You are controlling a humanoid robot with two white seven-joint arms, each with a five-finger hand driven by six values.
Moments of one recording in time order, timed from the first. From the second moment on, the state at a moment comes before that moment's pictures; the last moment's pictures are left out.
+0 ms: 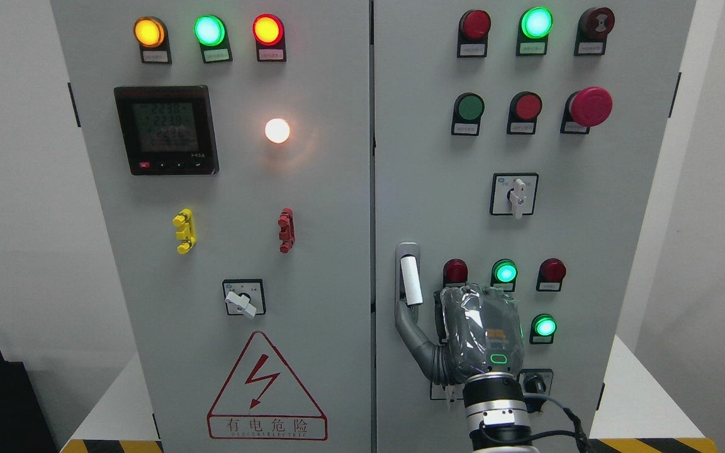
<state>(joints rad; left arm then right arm) -0.05 -0.04 0.00 0.00 0.12 -0.12 -0.14 -0.48 0.15 0.26 -1.75 1.40 0.28 0.04</state>
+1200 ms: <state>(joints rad) -0.05 -0.04 0.00 0.00 0.12 -0.12 -0.14 -0.48 0.14 0.24 -1.76 1.40 0.28 0.03</state>
